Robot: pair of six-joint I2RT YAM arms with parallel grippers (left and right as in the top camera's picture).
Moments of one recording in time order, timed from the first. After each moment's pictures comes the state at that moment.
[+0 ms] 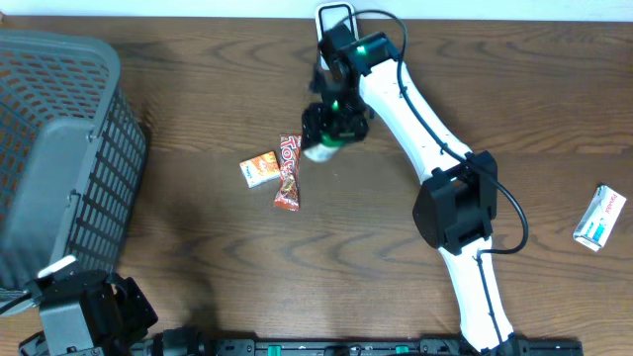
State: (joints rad) left arm 0.18 0.57 1.18 -1.61 -0.45 -0.25; right arm 0.49 2.40 2.32 -1.39 -0.40 0.23
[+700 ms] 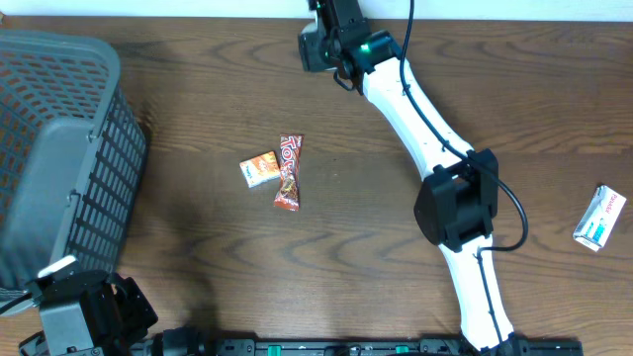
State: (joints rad) left arm 0.18 0.57 1.18 -1.61 -0.45 -0.25; right arm 0.47 2.43 2.32 -0.62 0.04 0.21
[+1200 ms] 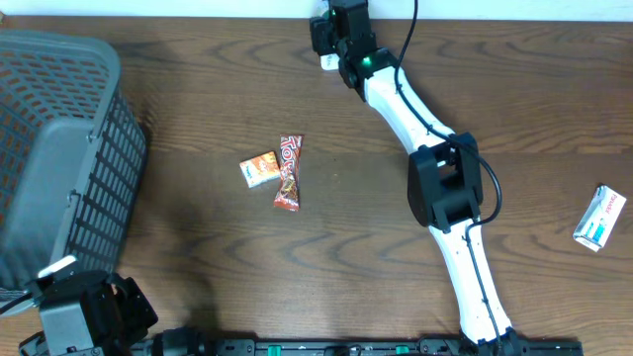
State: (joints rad) left arm 0.18 0.57 1.18 -1.61 -0.45 -0.25; right arm 0.41 2.62 2.32 -0.14 0.09 0.14
